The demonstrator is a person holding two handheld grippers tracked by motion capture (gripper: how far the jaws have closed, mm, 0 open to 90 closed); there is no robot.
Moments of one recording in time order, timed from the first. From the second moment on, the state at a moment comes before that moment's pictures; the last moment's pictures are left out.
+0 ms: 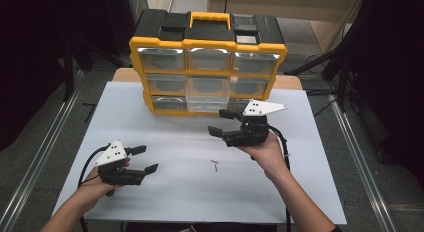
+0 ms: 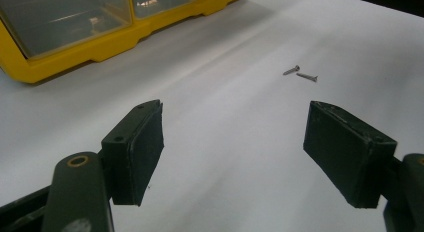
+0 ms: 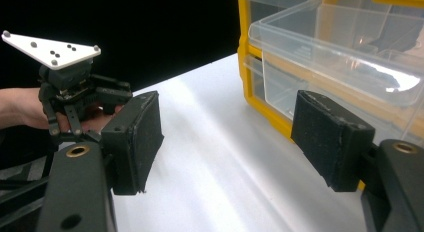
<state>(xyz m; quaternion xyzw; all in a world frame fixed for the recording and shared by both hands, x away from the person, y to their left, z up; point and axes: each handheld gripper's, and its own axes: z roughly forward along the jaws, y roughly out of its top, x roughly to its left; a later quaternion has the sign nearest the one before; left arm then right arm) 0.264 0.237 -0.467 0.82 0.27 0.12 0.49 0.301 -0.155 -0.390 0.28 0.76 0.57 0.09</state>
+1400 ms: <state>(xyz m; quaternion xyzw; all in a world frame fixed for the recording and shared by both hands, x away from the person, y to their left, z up) 0.263 0.237 -0.466 0.82 0.27 0.12 0.49 0.276 -0.156 -0.433 0.29 0.78 0.55 0.08</state>
